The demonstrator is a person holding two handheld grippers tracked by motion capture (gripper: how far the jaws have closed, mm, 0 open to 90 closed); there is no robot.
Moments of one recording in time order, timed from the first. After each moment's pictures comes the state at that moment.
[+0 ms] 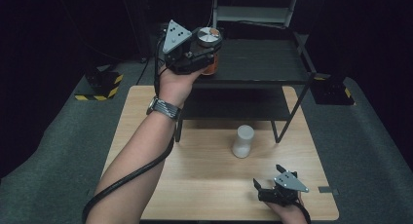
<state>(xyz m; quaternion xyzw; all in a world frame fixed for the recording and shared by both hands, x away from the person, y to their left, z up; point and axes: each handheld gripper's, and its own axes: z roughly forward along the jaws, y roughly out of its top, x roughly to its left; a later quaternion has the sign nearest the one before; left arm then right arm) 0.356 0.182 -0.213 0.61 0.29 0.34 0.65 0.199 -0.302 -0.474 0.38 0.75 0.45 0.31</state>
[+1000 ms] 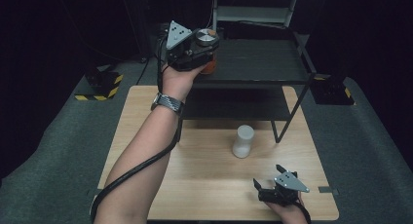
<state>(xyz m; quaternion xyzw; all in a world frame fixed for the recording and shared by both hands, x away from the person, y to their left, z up) 0.376 0.180 -0.222 0.61 0.32 0.34 0.64 0.199 -0.303 -0.474 0.38 0.75 0.45 0.31</state>
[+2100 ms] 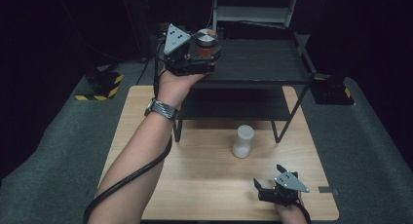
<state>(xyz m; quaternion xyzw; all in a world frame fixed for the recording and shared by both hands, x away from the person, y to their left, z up) 0.358 0.187 -0.222 0.62 0.31 0.34 0.63 0.198 -0.301 -0.475 0.39 0.74 0.45 0.31</state>
